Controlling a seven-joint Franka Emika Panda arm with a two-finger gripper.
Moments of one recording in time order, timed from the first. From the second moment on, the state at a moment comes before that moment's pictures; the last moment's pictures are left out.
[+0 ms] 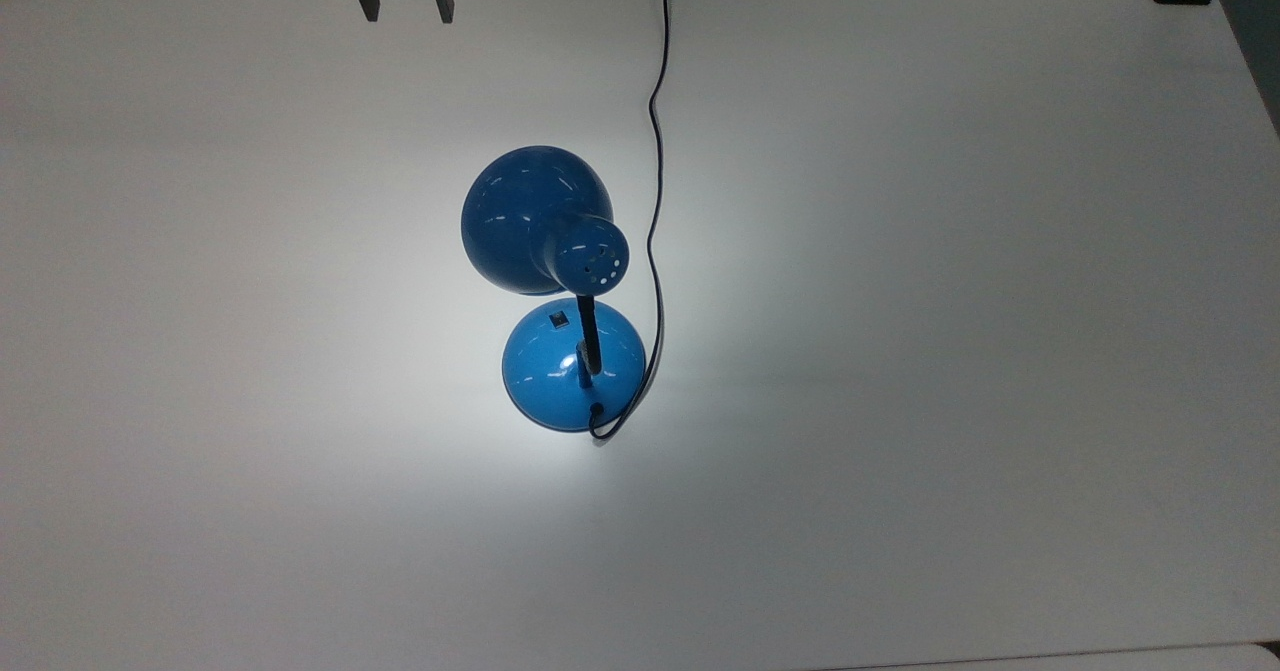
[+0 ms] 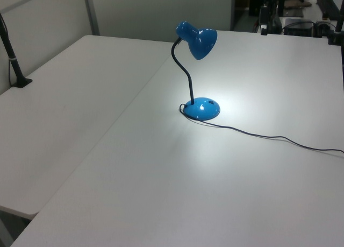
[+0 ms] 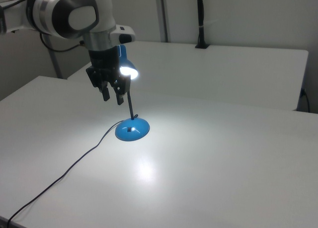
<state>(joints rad) -0.08 -0.04 -0.07 -1.74 0.03 1.70 -0.16</state>
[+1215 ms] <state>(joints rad) 0.02 0.10 -0.06 -1.97 0.18 2.27 -0.54</state>
